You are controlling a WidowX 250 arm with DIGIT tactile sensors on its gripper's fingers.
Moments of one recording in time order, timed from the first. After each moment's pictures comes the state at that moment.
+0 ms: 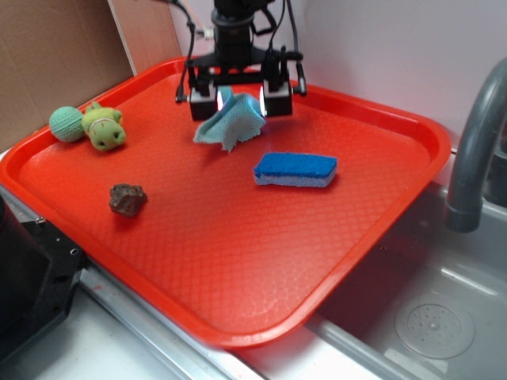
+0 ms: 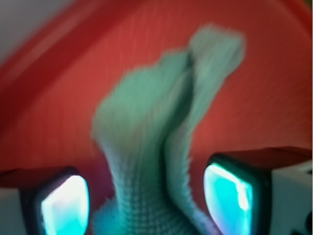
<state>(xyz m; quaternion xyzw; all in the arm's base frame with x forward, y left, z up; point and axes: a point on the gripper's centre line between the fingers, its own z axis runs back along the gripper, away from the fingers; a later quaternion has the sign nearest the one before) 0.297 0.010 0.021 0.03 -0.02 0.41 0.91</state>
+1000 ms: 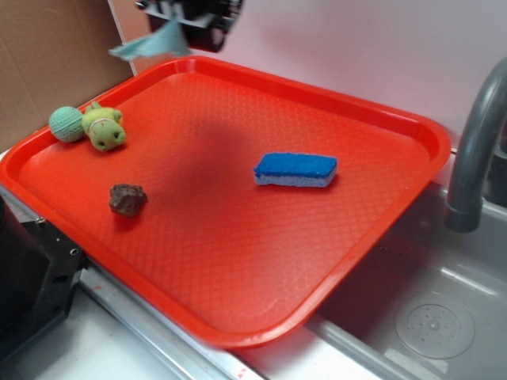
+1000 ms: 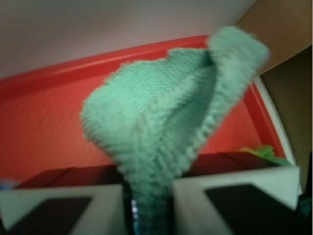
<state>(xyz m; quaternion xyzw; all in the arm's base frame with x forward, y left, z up) 0.241 0.002 0.150 0.07 -0.13 0.14 0.98</state>
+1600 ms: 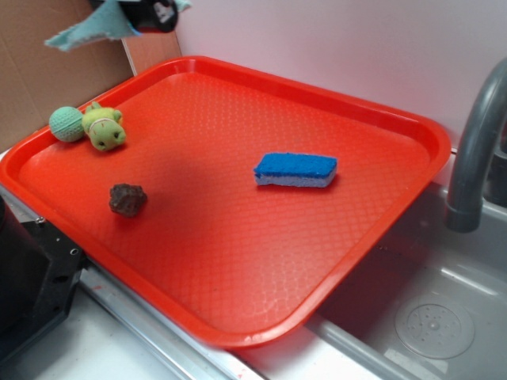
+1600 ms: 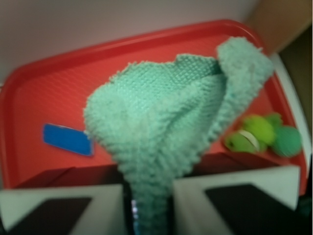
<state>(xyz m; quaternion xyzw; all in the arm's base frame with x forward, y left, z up) 0.201 -0.006 0.175 0.01 -0.11 0.15 0.98</state>
